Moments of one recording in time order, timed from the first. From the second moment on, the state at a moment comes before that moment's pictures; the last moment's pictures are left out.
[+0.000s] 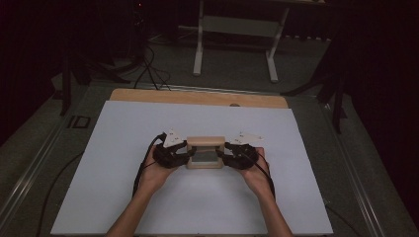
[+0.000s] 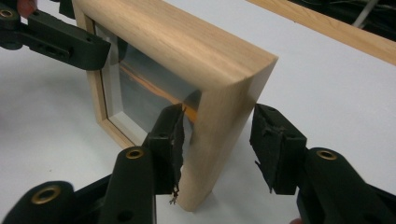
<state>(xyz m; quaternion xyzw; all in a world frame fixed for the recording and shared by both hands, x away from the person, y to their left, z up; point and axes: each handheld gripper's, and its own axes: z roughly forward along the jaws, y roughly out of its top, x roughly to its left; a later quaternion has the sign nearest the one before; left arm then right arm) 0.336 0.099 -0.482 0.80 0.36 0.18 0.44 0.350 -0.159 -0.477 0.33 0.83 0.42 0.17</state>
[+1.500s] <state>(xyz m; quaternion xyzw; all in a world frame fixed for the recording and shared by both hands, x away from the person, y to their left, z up) 0.350 0.106 -0.484 0.81 0.36 0.16 0.44 0.362 -0.158 -0.487 0.34 0.83 0.43 0.13</state>
